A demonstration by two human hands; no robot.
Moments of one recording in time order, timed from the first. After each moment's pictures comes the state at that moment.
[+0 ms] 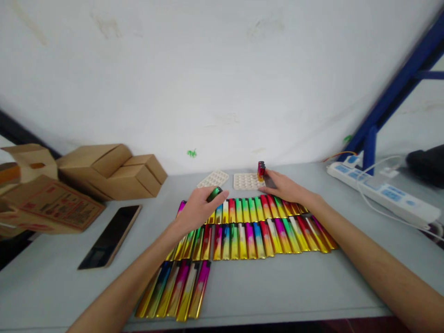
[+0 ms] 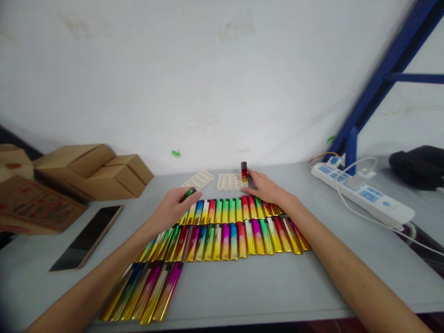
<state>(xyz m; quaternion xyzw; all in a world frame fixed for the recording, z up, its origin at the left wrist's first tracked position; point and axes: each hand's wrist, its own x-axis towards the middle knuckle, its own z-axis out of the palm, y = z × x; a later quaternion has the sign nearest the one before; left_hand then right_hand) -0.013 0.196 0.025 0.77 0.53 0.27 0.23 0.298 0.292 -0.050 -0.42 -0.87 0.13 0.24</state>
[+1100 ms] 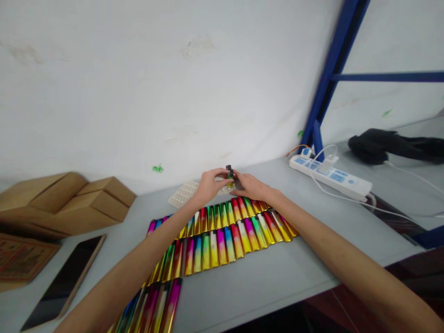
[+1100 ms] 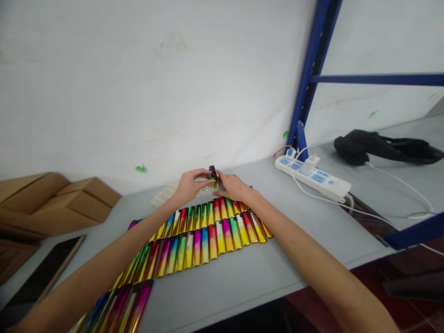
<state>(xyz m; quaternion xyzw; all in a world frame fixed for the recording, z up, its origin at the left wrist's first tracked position) 0.089 0.314 -0.014 0.81 0.36 0.39 0.25 0.294 0.302 -0.065 -0.41 -0.86 0.10 0.28</state>
